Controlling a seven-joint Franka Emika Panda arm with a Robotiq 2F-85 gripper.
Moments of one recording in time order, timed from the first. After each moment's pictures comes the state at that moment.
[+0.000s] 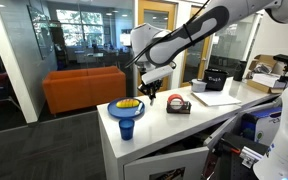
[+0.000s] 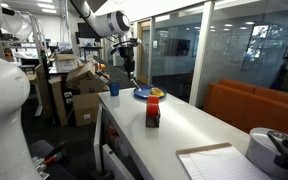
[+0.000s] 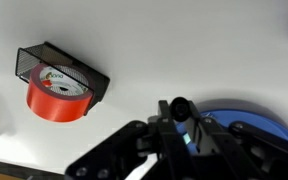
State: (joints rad) arm 0.18 0.18 0.00 -1.93 -0.28 2.00 0.84
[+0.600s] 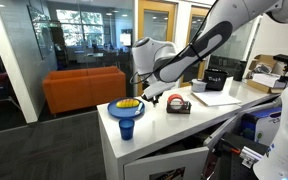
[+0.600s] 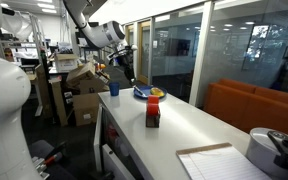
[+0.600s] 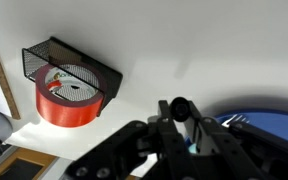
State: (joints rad) arm 0.19 0.19 0.01 -2.05 -0.49 2.10 1.07
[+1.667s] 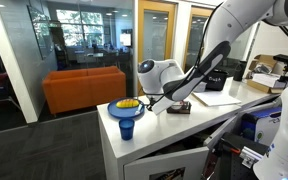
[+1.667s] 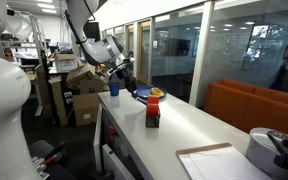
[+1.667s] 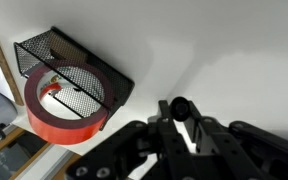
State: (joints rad) arm 0.19 0.24 0.00 -2.17 -0.73 2.21 1.20
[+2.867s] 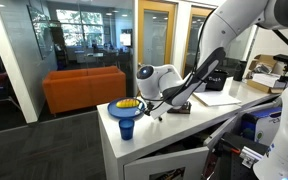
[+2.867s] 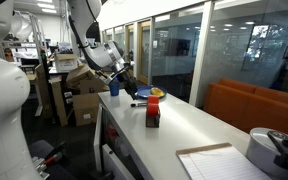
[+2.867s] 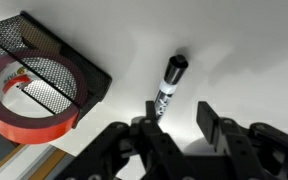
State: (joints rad) arm 0.18 0.30 0.02 -2.15 -0.79 2.28 1.21
